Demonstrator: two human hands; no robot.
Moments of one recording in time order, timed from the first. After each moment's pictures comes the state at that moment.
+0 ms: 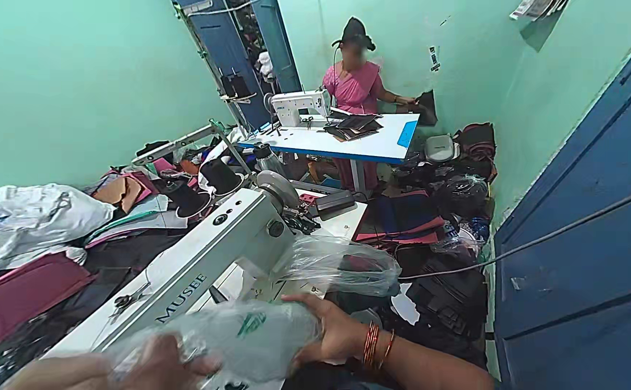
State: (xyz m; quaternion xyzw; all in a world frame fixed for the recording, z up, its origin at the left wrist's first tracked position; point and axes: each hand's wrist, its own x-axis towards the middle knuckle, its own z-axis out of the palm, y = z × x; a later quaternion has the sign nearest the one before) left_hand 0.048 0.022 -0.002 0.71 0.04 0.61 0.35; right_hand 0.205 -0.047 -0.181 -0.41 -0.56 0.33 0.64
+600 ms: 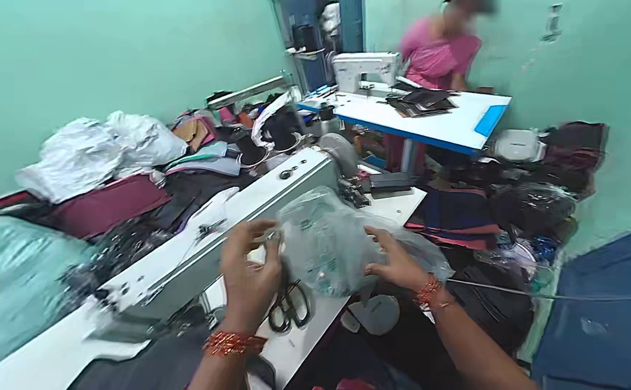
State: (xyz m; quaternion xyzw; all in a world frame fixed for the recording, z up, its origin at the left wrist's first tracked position) left_hand 0.048 0.116 -0.073 0.83 0.29 0.45 0.17; right_hand 0.289 -0.021 -0.199 -0.65 -0.54 0.23 0.49
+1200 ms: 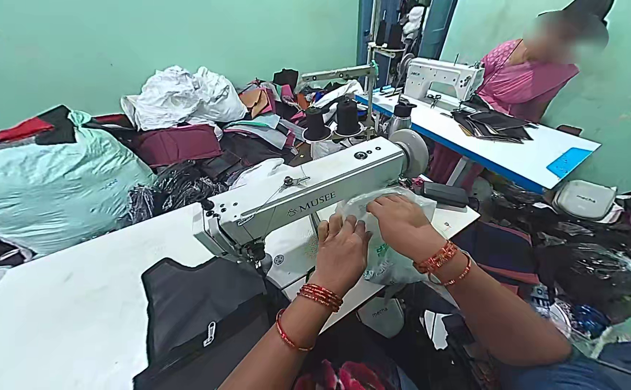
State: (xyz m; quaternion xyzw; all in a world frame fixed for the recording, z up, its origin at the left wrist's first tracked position) left_hand 0.058 0.085 -0.109 0.90 0.35 0.26 -0.04; right_hand 0.207 0.053 -0.053 -0.69 -0.71 0.06 0.11
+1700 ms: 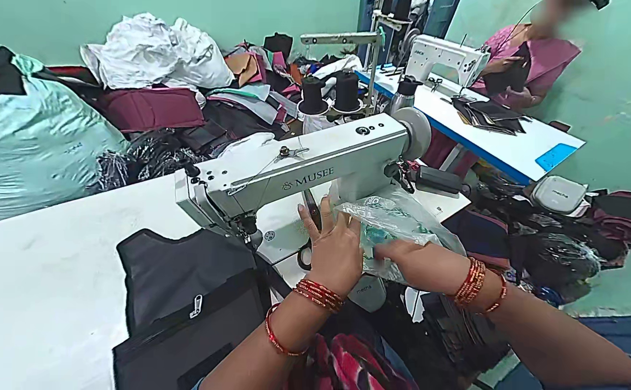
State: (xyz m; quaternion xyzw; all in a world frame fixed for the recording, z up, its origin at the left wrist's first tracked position) left_hand 0.050 0.056 -0.074 0.88 0.45 -0.03 0.14; right_hand 0.204 -0.007 -0.054 -0.63 -0.70 0.31 -0.13
